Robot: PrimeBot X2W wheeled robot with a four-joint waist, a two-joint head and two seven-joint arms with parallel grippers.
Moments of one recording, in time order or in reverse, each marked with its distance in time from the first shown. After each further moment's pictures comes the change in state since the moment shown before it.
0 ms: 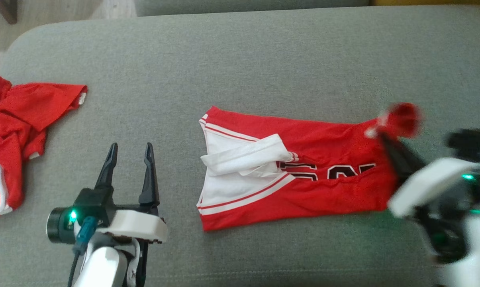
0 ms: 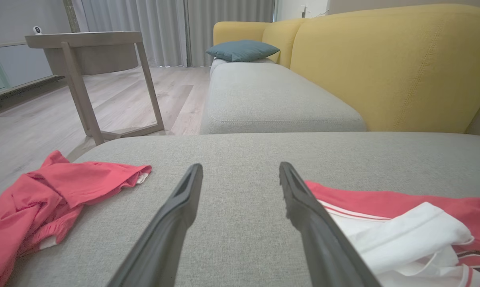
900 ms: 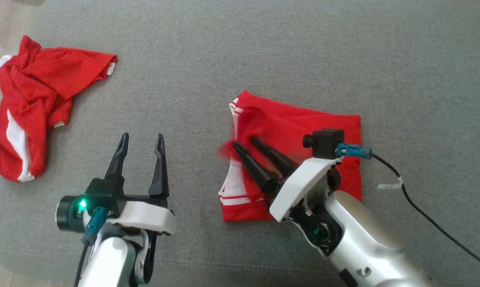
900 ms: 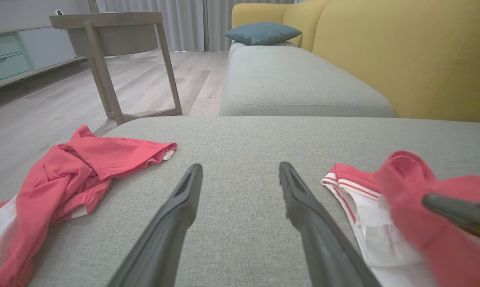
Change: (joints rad) left arm -0.049 -0.008 -0.038 0.014 0.002 -0.001 0.001; right arm -0.347 0.087 0.675 0.494 0.361 0.000 -0.409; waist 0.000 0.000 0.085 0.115
